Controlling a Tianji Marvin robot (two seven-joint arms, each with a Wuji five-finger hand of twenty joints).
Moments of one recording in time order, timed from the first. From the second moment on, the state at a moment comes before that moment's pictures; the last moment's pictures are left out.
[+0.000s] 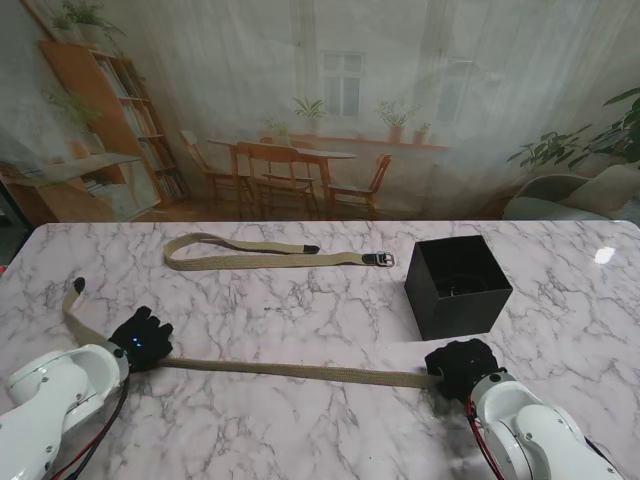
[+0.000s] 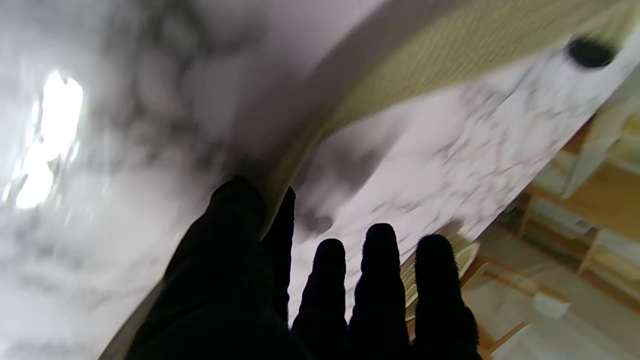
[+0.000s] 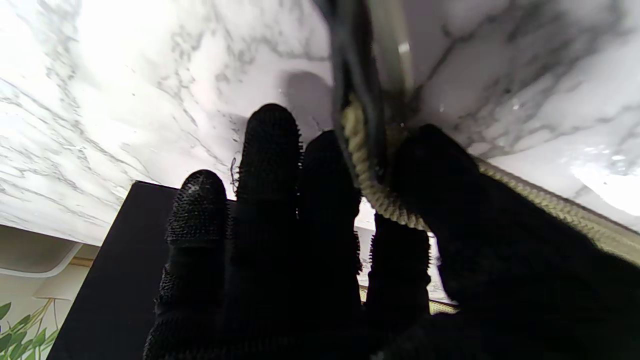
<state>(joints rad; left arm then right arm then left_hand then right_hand) 1.68 -0.97 -1.44 -1.62 1.74 -0.42 -0.29 -1.80 -1.03 1.32 -1.71 -1.28 0.07 0.20 1.11 -0.21 0.08 0.00 0.60 0.08 0.66 0.74 0.40 0.14 0.19 0.30 0.39 0.18 0.29 0.53 0.07 0.20 0.78 0.59 0.64 -0.66 0.97 -0.29 0.77 -0.25 0.97 0.49 1.31 0.01 0.74 0.76 1.20 0.04 0.62 0.60 0.53 0.20 1.19 0.38</state>
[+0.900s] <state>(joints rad) 1.82 -0.94 -1.66 -1.55 1.86 -0.24 -0.17 -1.77 -1.02 1.28 -1.68 -1.30 0.14 0.17 0.92 -0.18 0.00 0.00 0.57 0.07 0.28 0.53 0.41 0.13 0.18 0.30 0.42 0.17 0.28 0.52 0.07 0.20 0.77 0.59 0.65 -0.61 0.92 -0.28 0.74 -0.25 0.99 0.47 1.29 0.01 0.74 0.75 1.14 0.04 0.61 0.59 0.45 0.22 1.19 0.40</state>
